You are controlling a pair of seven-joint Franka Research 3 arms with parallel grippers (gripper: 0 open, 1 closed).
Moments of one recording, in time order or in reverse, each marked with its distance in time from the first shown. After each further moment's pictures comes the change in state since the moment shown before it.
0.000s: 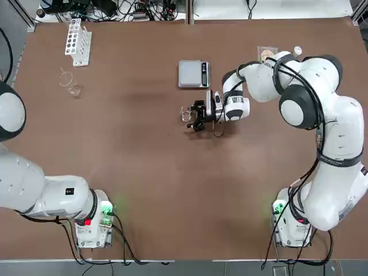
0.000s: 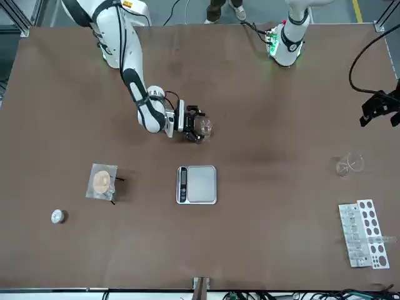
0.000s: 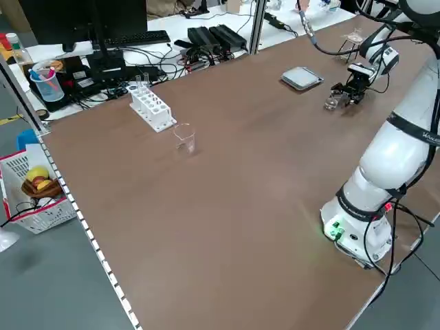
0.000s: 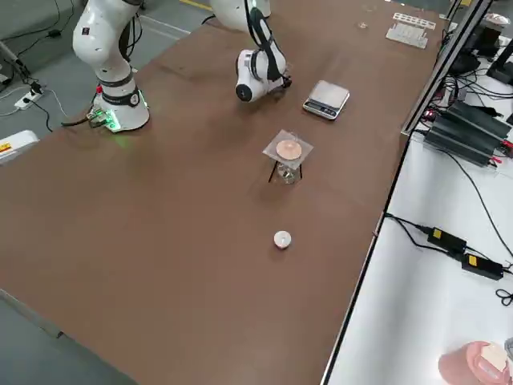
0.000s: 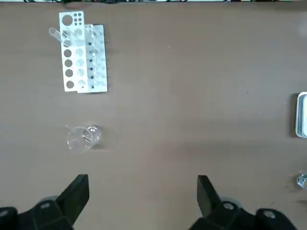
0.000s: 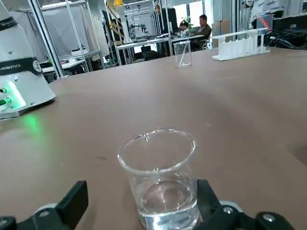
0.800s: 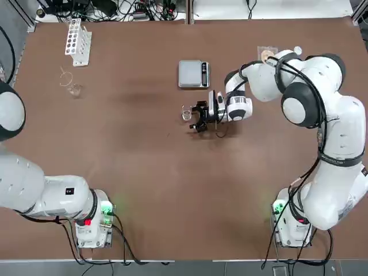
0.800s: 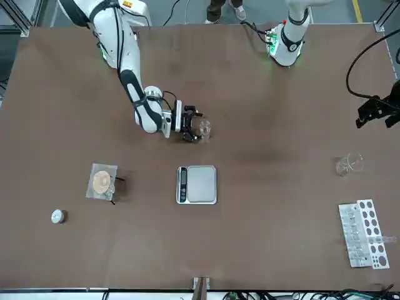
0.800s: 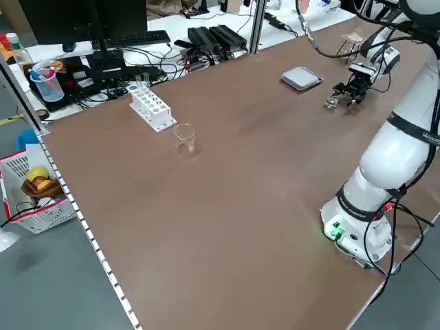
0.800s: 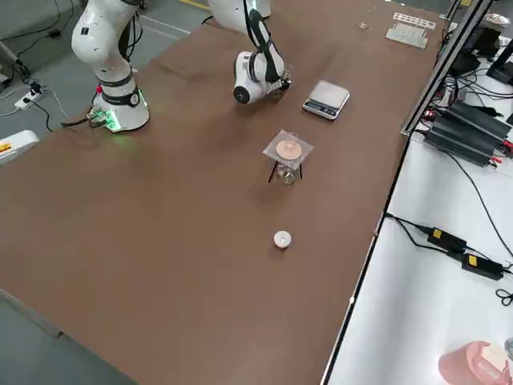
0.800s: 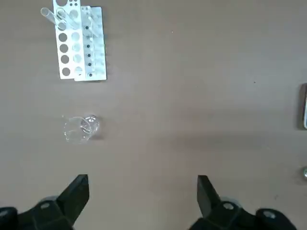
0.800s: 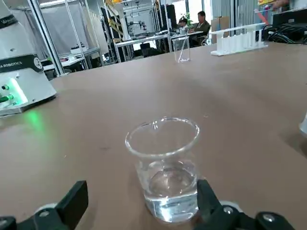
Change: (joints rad) left arm -0.002 0.001 0.008 -0.054 0.000 0.001 0.000; right arm -0.024 -0.010 0.003 -0.028 -0.019 -0.002 0.001
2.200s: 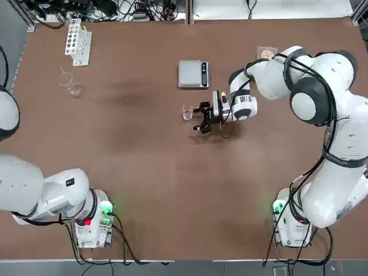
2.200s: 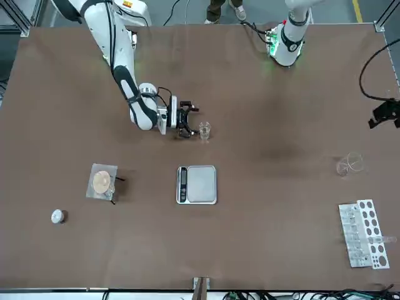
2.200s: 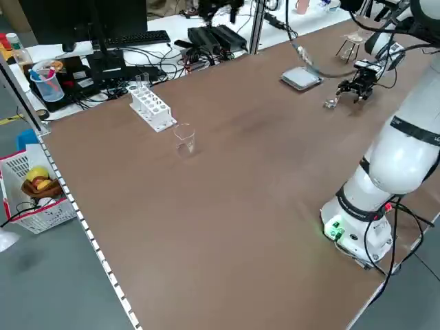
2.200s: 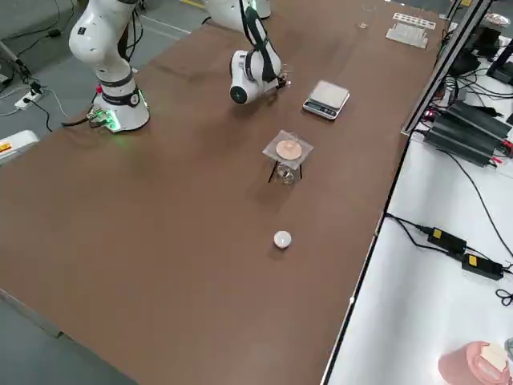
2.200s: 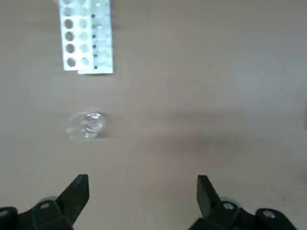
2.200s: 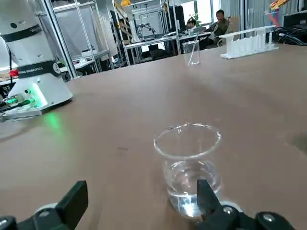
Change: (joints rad) left arm 0.249 -0.032 -0.192 -0.113 -0.023 0.085 0.048; right arm -0.077 -0.062 0.047 -0.088 -0.071 -0.021 0.008
